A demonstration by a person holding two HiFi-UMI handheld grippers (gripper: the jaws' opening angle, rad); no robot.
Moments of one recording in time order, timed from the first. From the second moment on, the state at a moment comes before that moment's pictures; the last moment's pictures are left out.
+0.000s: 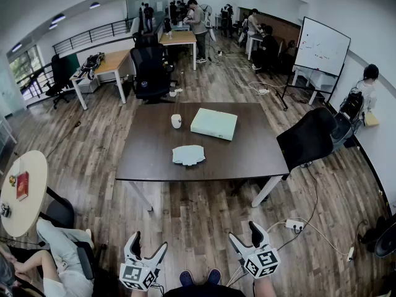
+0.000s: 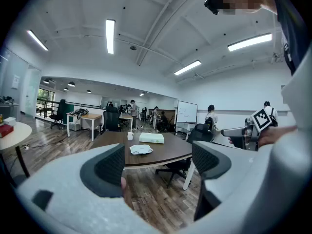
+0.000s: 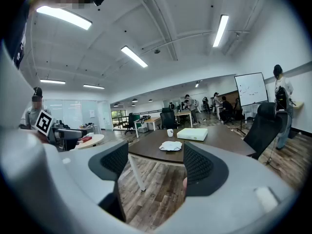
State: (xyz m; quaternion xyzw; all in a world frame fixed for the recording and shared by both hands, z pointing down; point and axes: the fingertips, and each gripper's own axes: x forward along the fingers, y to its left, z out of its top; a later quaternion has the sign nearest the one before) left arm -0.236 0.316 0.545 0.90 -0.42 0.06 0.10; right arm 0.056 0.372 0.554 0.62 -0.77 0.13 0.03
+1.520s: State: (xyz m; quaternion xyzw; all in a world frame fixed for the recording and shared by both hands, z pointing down) left arm -0.152 0.316 0.562 0.90 -0.42 0.07 0.08; right arm 0.120 0.353 0.580 0.58 -0.80 0.13 0.04
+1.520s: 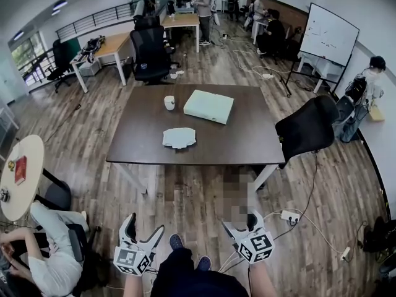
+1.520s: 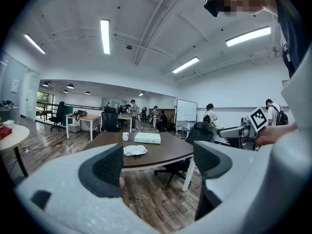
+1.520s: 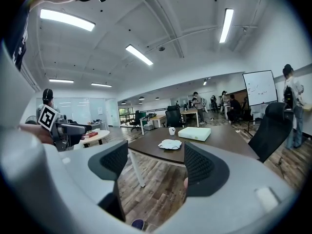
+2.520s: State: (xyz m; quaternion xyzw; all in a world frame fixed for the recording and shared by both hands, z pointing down) left arm -0.159 0.185 0.582 0.90 -0.42 0.06 0.09; right arm 0.113 0.231 0.597 0.59 -0.79 0.13 0.04
